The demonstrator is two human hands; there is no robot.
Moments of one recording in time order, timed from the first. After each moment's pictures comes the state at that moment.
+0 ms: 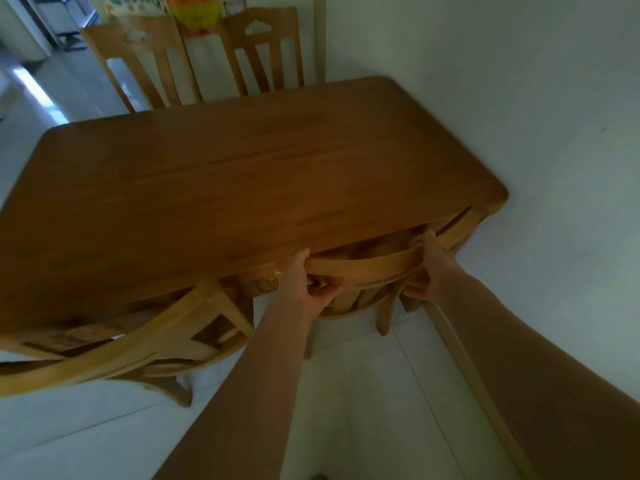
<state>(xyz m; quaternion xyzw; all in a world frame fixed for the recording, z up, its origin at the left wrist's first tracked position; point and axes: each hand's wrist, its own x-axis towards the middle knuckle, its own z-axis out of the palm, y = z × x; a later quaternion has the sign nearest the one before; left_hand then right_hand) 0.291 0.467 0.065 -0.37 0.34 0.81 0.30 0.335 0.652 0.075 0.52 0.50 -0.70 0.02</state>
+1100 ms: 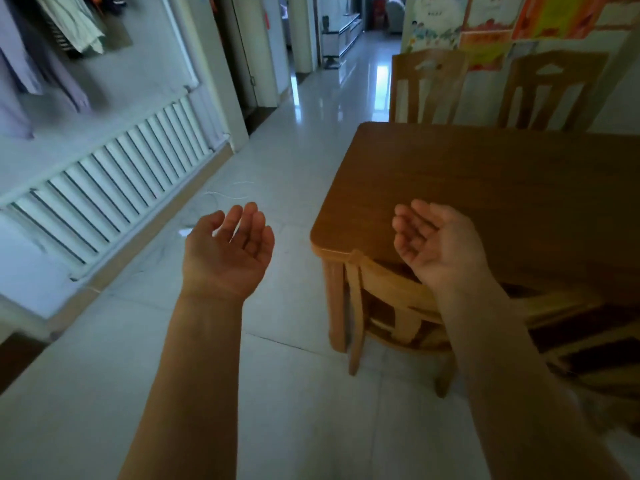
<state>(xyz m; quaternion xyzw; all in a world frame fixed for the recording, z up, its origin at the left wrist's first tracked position) 0.424 -0.124 0.207 -0.28 0.28 0.91 -0.13 0.358 0.095 0.196 0.19 0.46 -0.86 0.12</state>
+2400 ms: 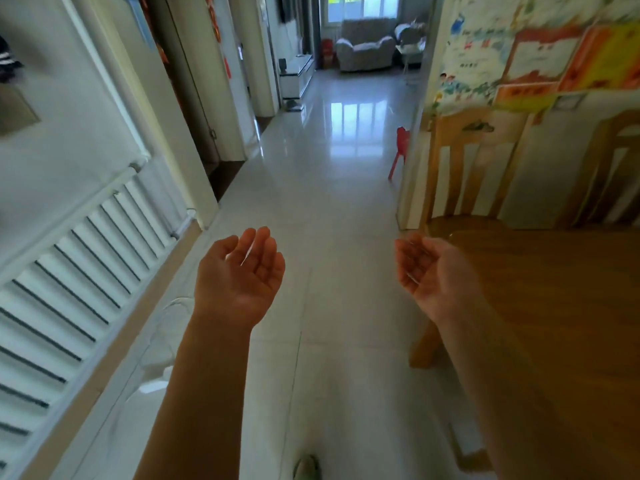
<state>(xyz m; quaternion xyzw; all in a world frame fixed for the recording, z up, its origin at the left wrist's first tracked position) -0.208 -0.573 0.198 -0.23 0.30 0.92 -0.01 -0.247 -0.347 0.170 0.22 0.44 -0.87 0.07</state>
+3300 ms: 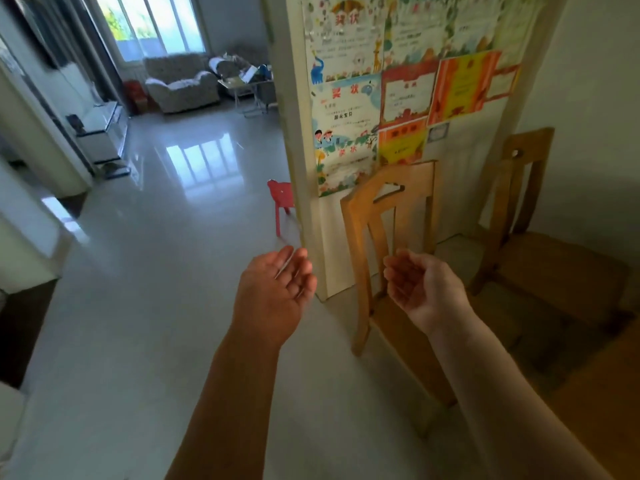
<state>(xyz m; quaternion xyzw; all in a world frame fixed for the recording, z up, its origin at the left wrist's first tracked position) -0.878 -0.424 0.189 -0.12 0.41 0.86 0.29 -0.793 -0.251 0.175 0.37 0.35 -0.84 -0.16</state>
